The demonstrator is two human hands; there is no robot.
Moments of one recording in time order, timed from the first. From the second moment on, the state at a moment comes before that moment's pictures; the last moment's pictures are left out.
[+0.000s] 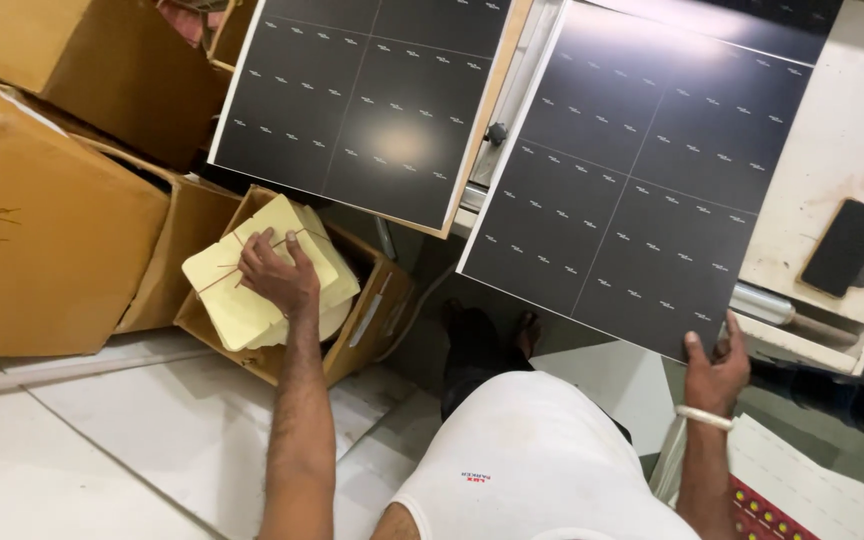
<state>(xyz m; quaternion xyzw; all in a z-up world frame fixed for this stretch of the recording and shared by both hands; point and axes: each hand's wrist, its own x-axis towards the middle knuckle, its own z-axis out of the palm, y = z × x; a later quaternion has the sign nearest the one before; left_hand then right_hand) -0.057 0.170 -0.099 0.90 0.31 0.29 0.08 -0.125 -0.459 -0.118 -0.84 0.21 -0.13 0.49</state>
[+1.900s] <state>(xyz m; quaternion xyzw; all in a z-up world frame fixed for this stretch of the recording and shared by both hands) -0.048 0.172 -0.096 0.89 0.35 0.25 0.11 0.013 -0.256 -0.052 -0.82 -0.05 -0.17 0.54</state>
